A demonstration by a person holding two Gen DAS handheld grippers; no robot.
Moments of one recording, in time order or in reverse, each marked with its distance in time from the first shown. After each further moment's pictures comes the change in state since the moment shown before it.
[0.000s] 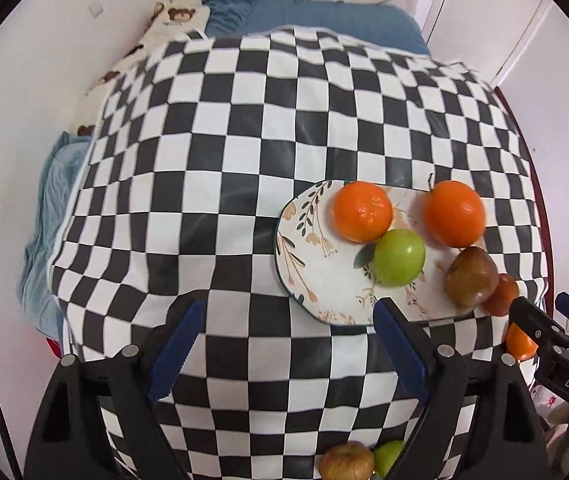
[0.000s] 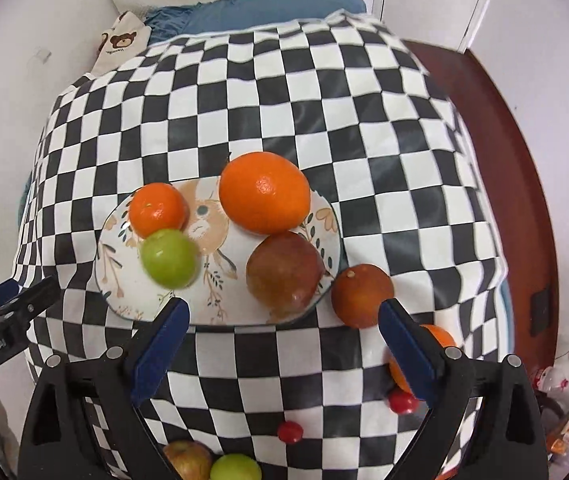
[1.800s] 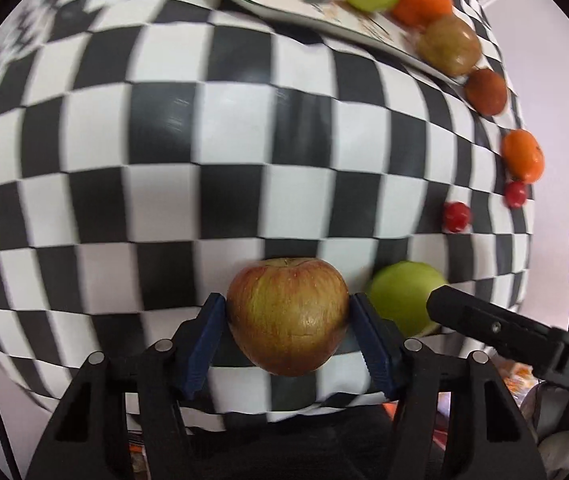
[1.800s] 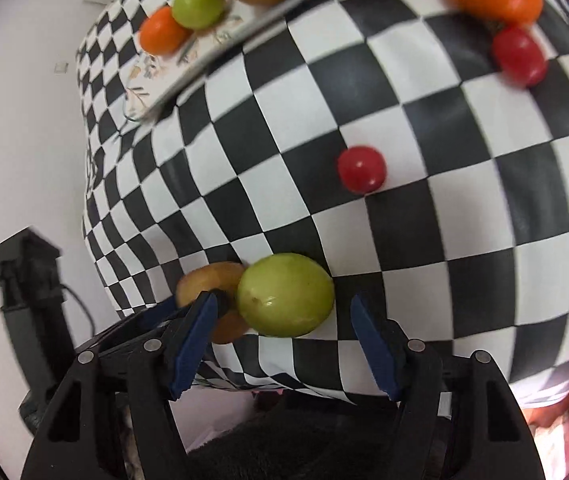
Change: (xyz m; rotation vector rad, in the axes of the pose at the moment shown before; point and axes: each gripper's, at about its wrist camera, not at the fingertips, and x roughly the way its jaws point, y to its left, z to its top) left arm 0.082 -0.027 -0.172 0.012 0.299 -0.227; right arm 0.068 -0.020 -0.196 0.297 0.366 0.480
